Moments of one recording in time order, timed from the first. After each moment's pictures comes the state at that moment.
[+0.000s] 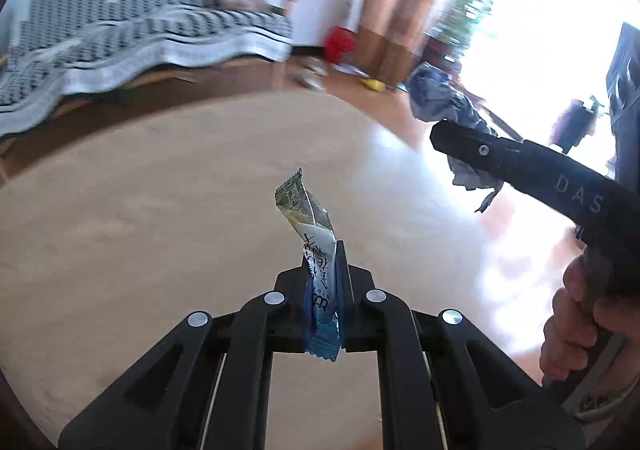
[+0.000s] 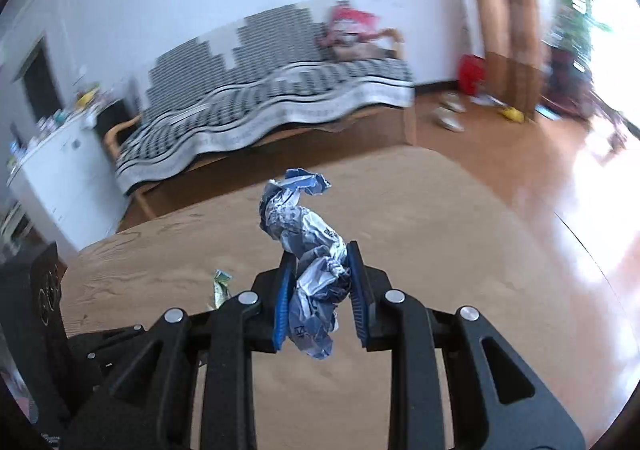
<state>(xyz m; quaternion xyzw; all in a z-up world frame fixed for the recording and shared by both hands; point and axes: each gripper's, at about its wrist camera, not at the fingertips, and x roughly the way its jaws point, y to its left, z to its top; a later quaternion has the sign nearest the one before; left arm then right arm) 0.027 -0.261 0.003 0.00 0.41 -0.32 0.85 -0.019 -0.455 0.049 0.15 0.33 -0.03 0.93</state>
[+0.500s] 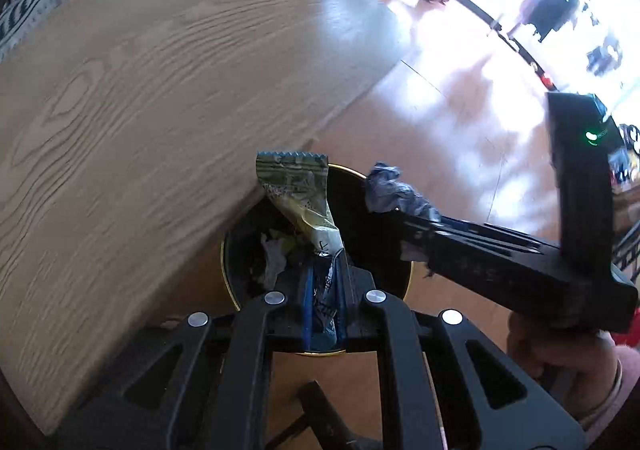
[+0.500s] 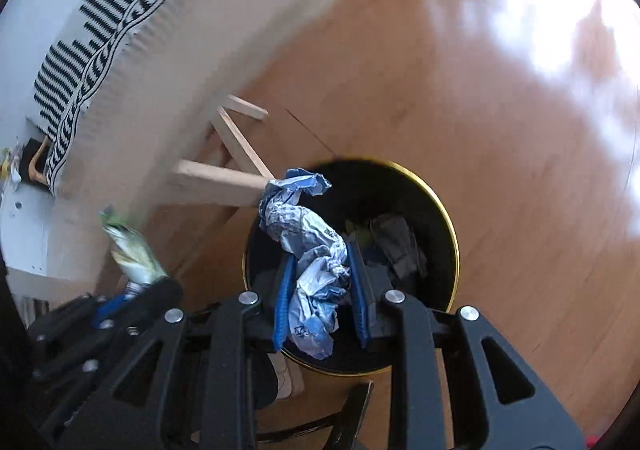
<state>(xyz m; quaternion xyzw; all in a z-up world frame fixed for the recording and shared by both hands) -0.082 -0.406 -0.133 0.12 0.54 -0.37 0.75 -0.170 -0.579 -0.181 0.33 0.51 -0.12 0.78</state>
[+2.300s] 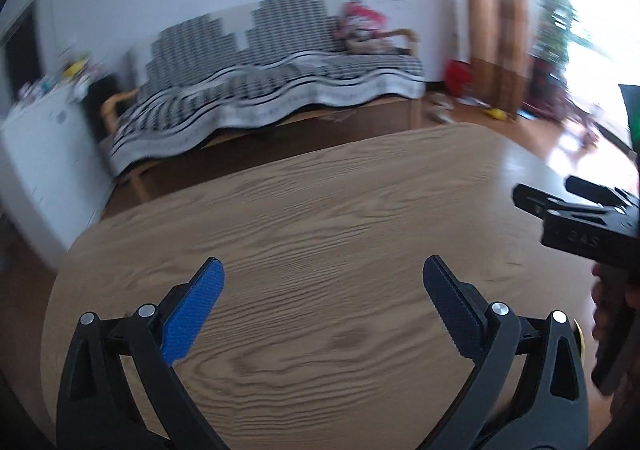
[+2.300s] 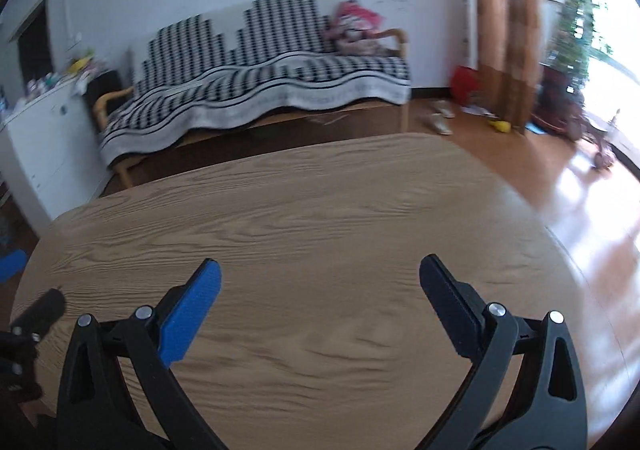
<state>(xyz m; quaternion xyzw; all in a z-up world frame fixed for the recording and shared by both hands) 0.013 -0.088 0.032 0.07 0.32 -0.05 0.94 0.037 -0.281 0.013 0.05 0.33 -0.02 0.94</state>
